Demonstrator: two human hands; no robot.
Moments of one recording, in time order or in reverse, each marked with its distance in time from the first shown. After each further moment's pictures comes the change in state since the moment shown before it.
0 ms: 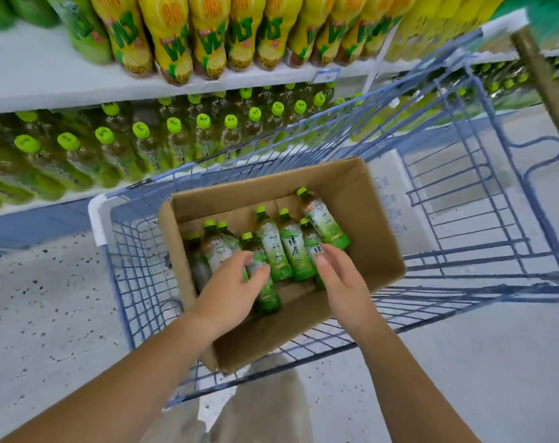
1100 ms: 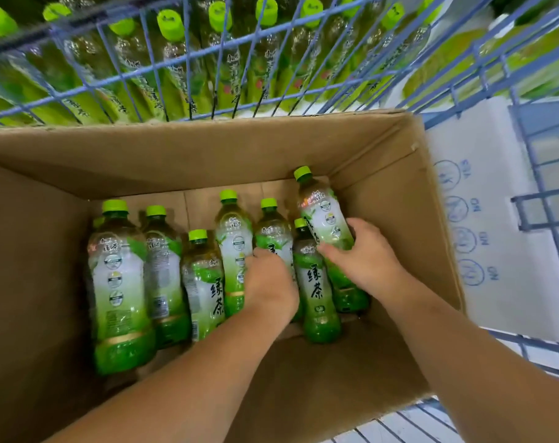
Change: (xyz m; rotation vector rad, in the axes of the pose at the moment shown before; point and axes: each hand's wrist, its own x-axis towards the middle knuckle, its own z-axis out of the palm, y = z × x) left_hand 0.227 -0.006 0.204 0.362 0.243 -0.423; right_hand 0.288 0.126 -0.058 -0.541 -0.150 -0.070
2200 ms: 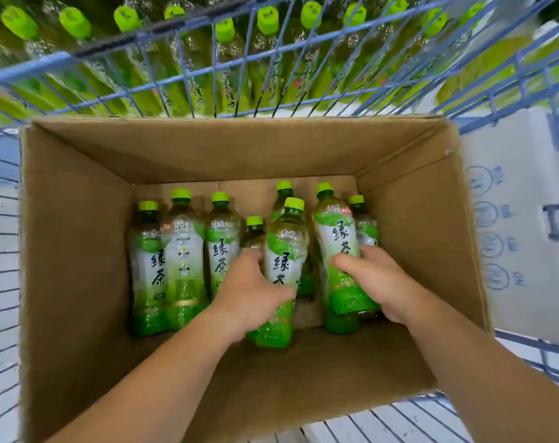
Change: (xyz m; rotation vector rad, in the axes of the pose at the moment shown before) left_hand -0.039 -0.064 -0.055 -0.610 -0.121 -0.028; right_hand -0.035 -0.016 0.015 0.451 -0.310 0.189
